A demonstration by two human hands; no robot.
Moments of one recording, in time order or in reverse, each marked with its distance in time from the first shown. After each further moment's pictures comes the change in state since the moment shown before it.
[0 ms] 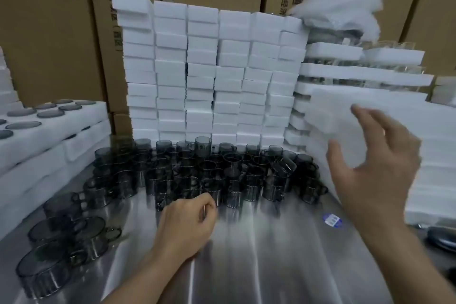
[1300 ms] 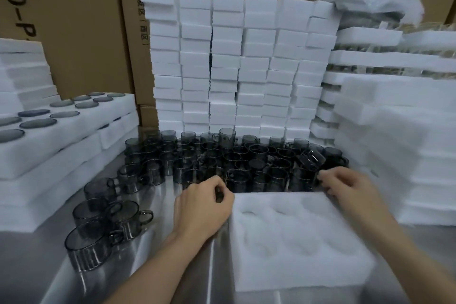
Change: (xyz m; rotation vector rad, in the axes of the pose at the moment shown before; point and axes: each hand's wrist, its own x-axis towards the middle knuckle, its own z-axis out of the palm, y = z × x) left_hand 0.006 -0.015 -0.008 0.065 0.045 -0.228; right_hand -0.062 0.020 0.053 0.469 -0.719 0.712
